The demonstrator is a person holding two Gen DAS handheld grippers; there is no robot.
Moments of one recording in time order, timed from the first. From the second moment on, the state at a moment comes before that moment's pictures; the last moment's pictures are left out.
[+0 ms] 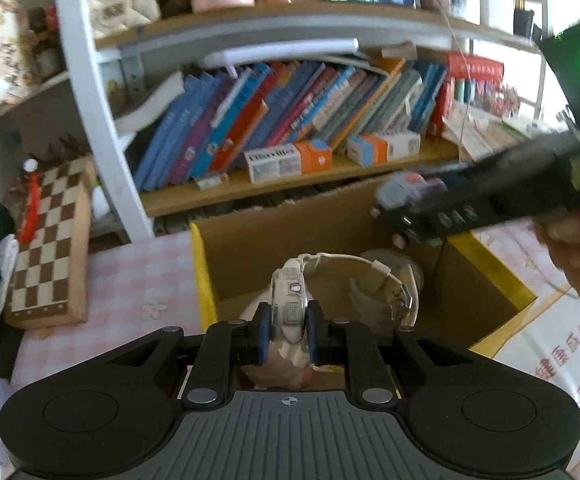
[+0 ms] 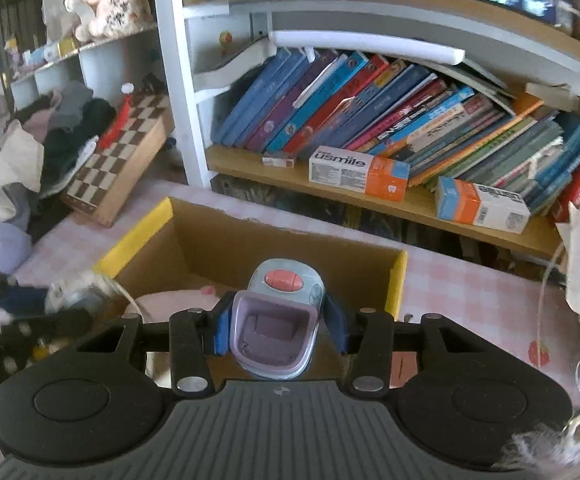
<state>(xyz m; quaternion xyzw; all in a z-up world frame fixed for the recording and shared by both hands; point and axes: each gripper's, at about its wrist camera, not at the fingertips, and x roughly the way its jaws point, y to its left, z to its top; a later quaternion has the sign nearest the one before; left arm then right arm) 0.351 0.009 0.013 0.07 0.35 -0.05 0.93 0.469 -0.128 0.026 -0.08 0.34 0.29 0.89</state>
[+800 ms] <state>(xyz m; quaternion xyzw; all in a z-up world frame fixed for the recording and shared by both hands) 0.395 -0.035 -0.031 0.12 0.42 -0.13 0.89 0.547 -0.072 -0.025 -0.12 0.43 0.32 0.84</state>
